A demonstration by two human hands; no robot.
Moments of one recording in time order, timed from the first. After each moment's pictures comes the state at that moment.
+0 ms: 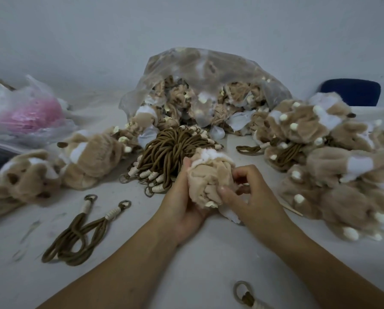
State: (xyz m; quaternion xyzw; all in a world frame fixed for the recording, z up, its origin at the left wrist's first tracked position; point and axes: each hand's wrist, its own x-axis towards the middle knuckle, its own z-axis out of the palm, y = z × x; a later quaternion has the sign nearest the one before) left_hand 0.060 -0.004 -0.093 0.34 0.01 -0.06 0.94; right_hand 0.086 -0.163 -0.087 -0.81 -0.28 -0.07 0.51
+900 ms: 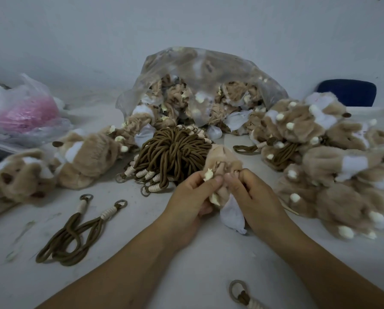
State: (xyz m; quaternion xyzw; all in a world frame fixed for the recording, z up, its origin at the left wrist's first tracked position) left_hand 0.051 -0.019 -0.091 0.55 -0.01 0.03 0.84; right_hand 0.090 -0.162 -0.084 -0.81 -0.26 -0.09 0.52
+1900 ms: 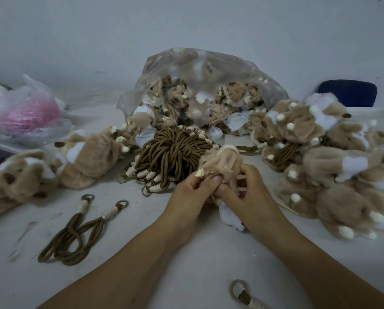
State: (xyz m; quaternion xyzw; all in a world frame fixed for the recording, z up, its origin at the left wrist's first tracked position) left_hand 0.053 -0.017 -0.097 0.56 0.00 0.06 0.82; right_hand 0.099 -0.159 -0.096 -0.81 -0.25 -0.06 0.53
